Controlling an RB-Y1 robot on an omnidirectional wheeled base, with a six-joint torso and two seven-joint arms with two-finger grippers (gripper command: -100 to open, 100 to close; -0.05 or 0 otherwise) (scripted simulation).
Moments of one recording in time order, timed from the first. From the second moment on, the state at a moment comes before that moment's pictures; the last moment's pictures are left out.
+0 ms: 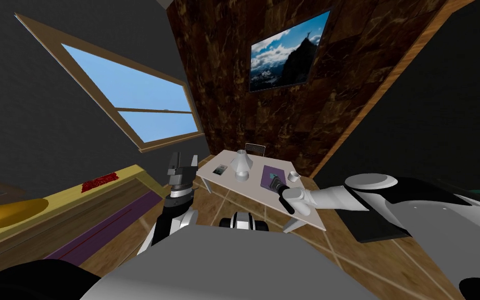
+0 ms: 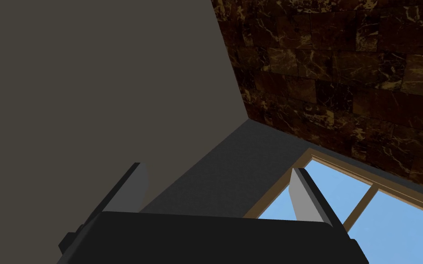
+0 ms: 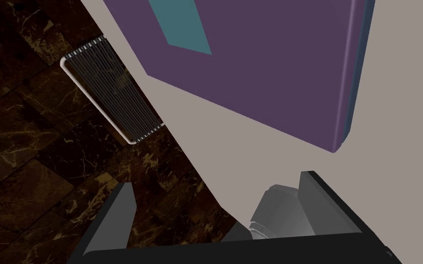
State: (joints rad) left arm 0.54 0.04 -0.02 -2.39 -0.02 -0.57 0.08; right arm 2.11 -2.77 -1.18 -1.71 0.44 0.87 0.22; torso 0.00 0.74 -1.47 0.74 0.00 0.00
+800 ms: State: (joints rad) left arm 0.54 0.04 -0.02 -2.39 -0.02 -0.57 0.08; right arm 2.02 -2.70 -1.15 -1.73 0.40 0.79 0.22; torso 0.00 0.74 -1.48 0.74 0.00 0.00
